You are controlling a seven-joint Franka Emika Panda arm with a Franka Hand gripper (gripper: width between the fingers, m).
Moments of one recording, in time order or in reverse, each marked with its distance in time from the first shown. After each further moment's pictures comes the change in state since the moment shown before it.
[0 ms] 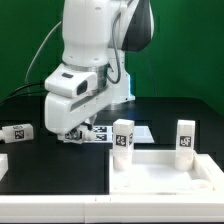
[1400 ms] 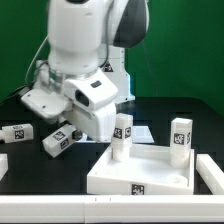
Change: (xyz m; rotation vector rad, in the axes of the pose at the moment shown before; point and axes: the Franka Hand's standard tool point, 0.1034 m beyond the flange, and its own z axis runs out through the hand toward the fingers) arm -0.029 0.031 -0.003 0.240 0.036 -1.361
